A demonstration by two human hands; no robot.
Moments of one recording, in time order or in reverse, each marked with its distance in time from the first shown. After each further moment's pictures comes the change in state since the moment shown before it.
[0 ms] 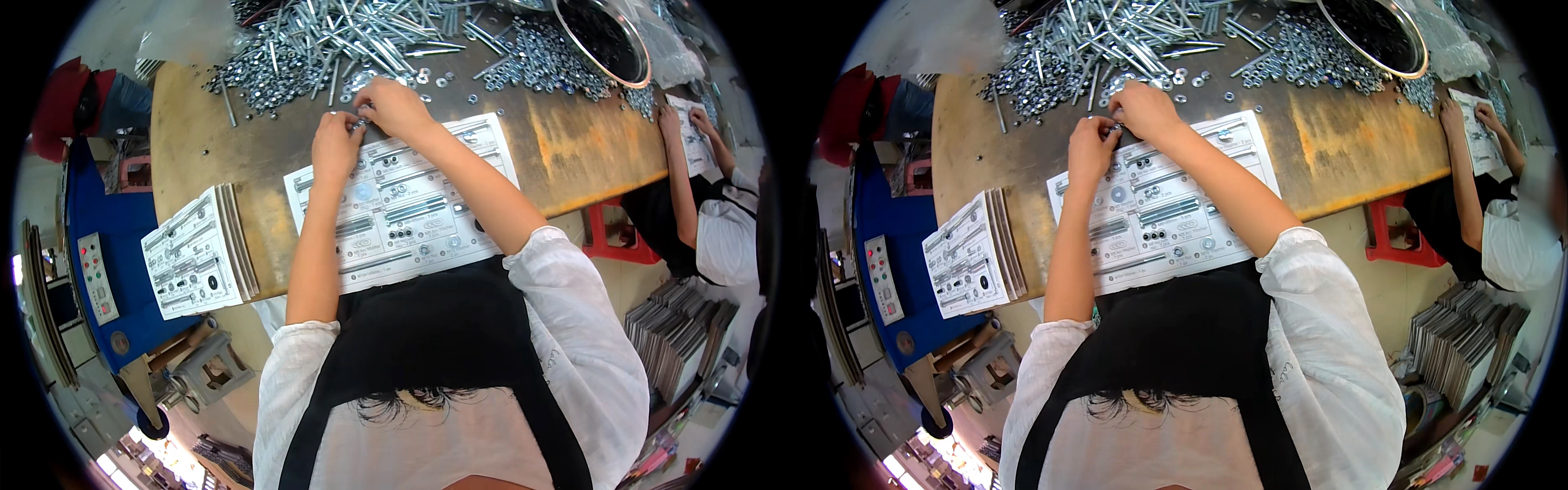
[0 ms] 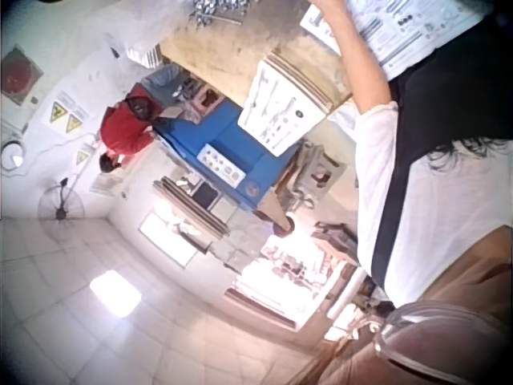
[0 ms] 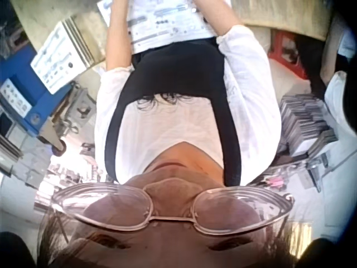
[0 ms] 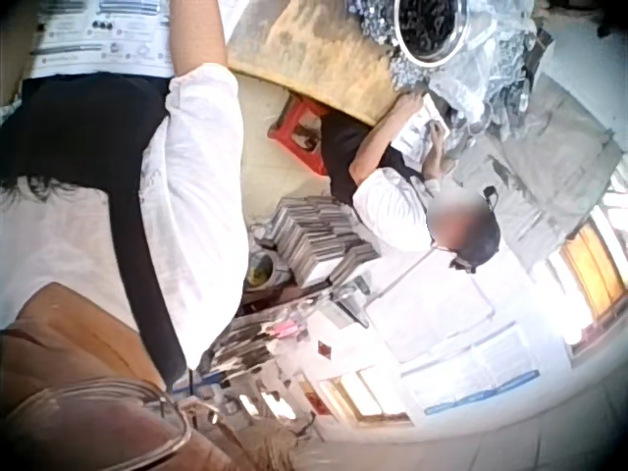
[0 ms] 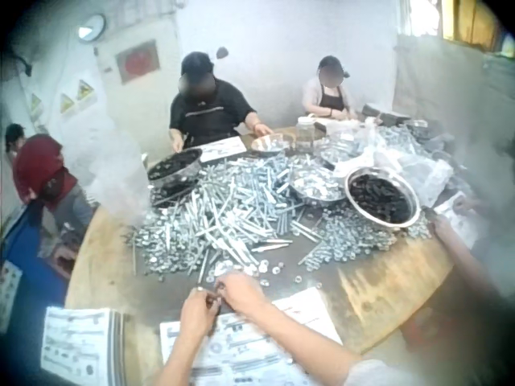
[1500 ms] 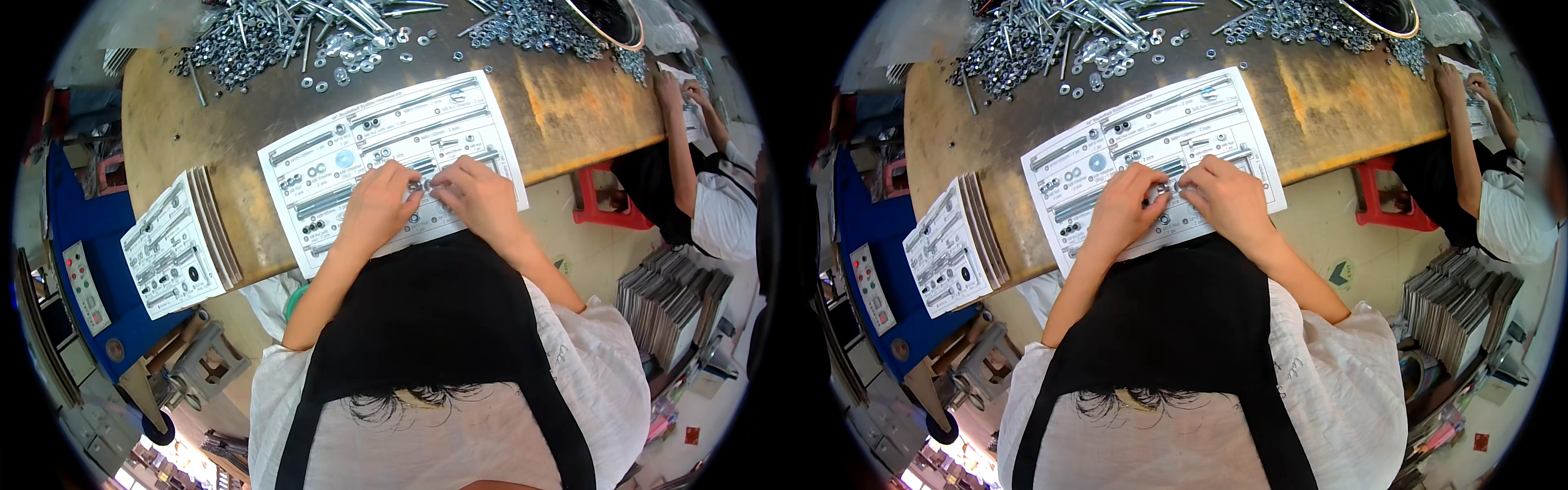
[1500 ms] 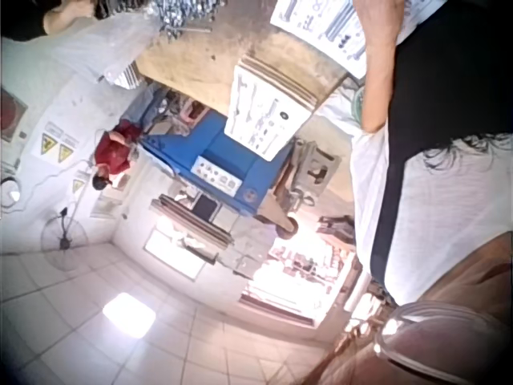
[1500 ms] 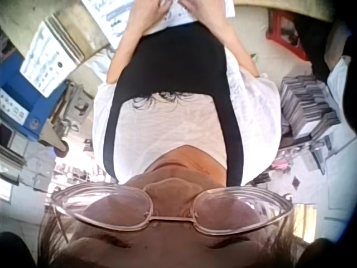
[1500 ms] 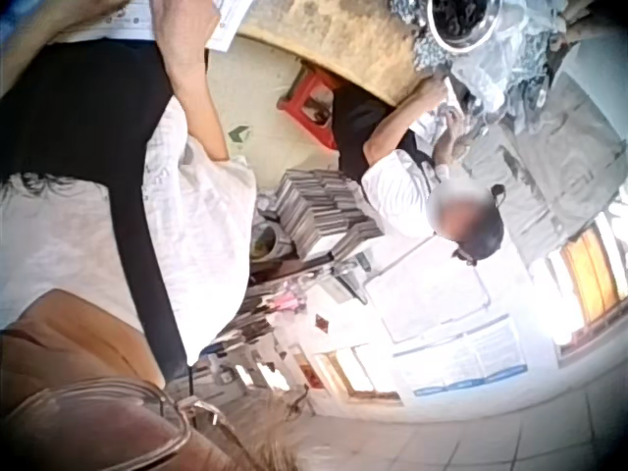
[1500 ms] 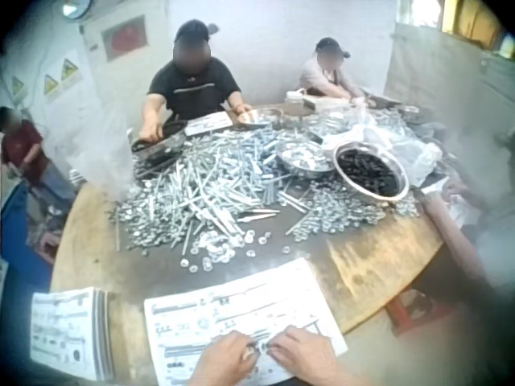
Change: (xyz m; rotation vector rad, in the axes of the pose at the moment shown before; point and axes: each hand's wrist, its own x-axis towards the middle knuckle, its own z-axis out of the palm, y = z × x) left_hand -0.139 0.069 -0.010 -0.224 -0.270 0.410; right_hand -0.215 -0.055 -0.078 -0.075 0.029 0.187
